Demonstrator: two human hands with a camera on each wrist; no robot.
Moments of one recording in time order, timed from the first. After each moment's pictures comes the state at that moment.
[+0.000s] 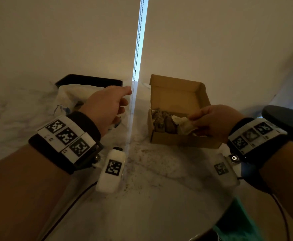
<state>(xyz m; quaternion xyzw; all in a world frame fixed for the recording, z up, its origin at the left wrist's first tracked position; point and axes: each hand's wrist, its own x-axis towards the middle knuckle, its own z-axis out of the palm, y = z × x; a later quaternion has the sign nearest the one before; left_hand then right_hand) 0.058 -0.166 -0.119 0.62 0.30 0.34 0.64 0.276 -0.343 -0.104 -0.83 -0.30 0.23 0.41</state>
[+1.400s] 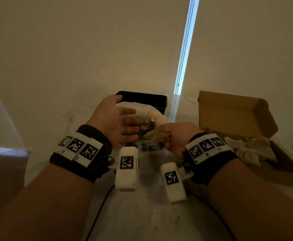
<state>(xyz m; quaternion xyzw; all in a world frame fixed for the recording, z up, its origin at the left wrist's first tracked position) -0.014 -0.102 -0.109 0.47 0.40 0.30 0.73 0.150 -0.190 -0.130 -0.68 -0.24 0.44 0.54</state>
